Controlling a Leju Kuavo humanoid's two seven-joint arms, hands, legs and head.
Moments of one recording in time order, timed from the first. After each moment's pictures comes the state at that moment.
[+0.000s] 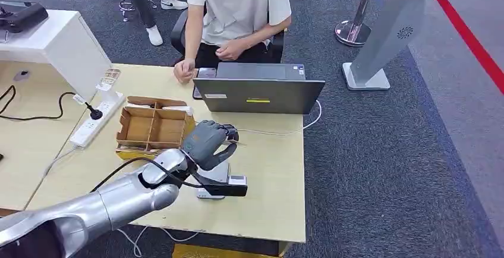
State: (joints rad) left arm -0.82 0.24 -1.37 -1.07 -0.46 0.63 0.03; right arm -0.10 0.14 -0.85 -0.18 0.62 -0.20 -0.15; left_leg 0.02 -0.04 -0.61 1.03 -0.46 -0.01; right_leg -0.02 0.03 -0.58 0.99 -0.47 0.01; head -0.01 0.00
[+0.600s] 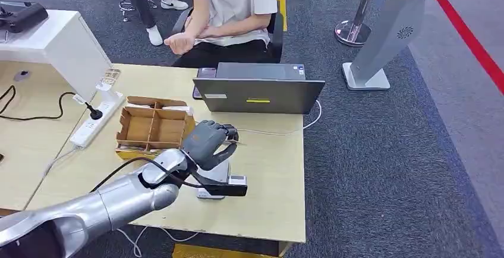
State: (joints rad) left arm -0.82 0.24 -1.37 -1.07 -0.46 0.63 0.03; right arm -0.10 0.14 -0.85 -0.18 0.62 -0.19 -0.15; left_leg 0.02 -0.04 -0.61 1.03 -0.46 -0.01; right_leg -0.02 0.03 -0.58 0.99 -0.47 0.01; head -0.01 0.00
